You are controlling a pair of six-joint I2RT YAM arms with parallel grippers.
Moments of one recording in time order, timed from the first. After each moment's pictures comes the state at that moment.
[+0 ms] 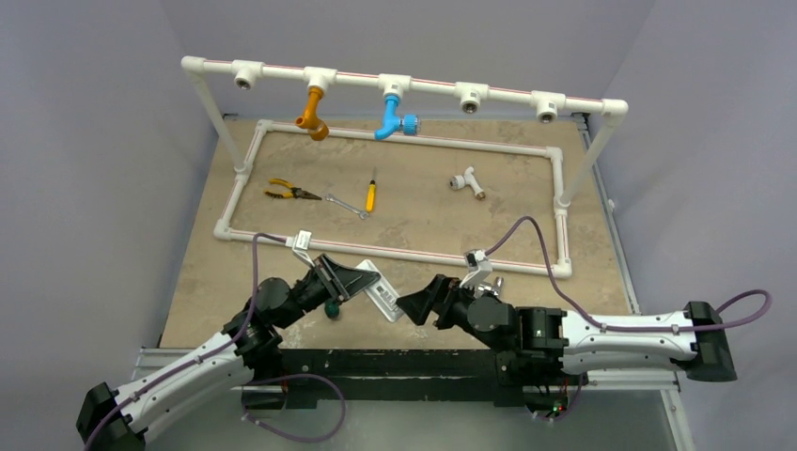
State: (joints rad) left arm -0.84 0.46 0.15 0.31 0.07 -1.22; right arm 1.43 0.78 0.48 -0.09 0.59 1.13
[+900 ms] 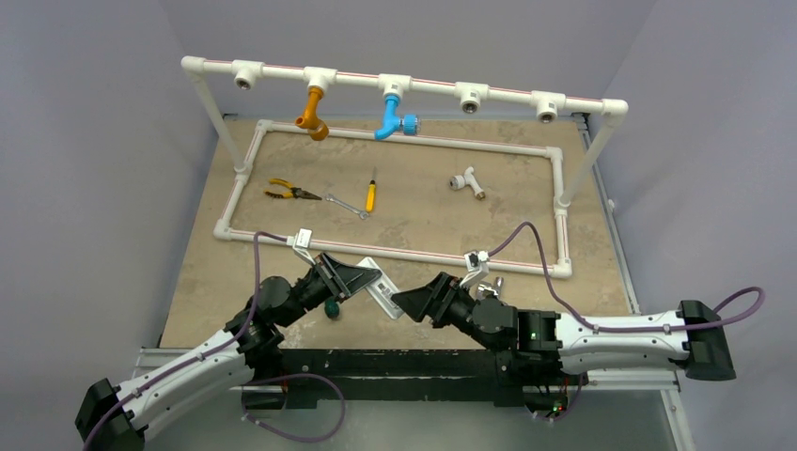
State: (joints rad) left arm -0.84 0.49 0.16 0.36 0.05 -1.25; right arm 1.43 0.80 0.40 0.20 0.58 1.21
